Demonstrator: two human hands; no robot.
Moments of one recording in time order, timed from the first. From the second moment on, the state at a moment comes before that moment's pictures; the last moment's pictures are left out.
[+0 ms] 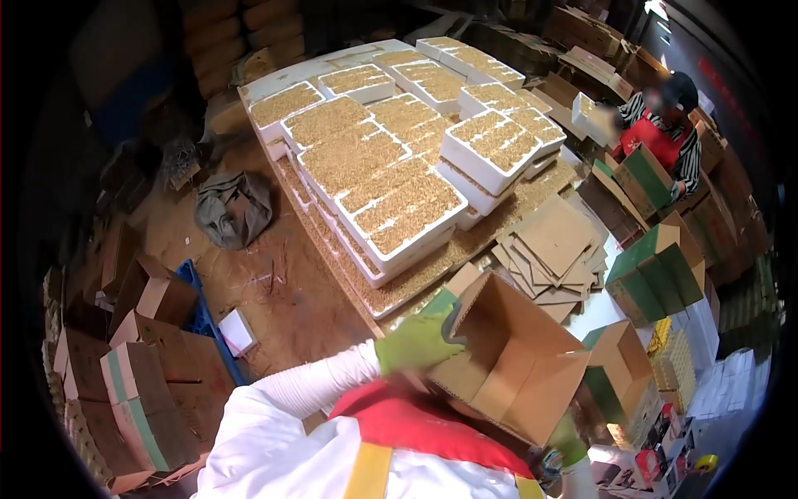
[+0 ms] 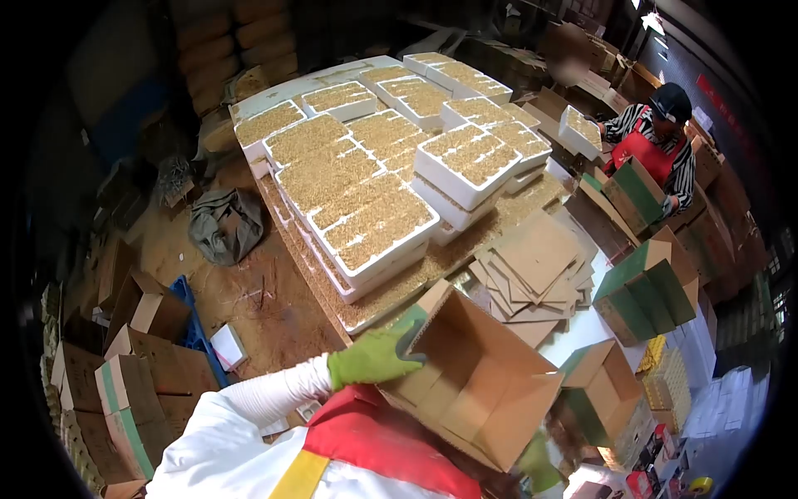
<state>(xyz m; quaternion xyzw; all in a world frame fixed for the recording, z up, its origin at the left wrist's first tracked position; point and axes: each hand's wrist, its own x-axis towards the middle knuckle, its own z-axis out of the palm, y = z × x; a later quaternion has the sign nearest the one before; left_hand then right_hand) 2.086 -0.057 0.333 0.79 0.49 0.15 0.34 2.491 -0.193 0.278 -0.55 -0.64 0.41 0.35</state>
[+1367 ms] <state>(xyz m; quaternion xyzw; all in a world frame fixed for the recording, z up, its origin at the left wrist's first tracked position) 2.076 -0.049 0.312 0.84 0.28 0.41 0.22 2.332 -0.072 0.502 -0.54 -0.40 0.56 0.48</state>
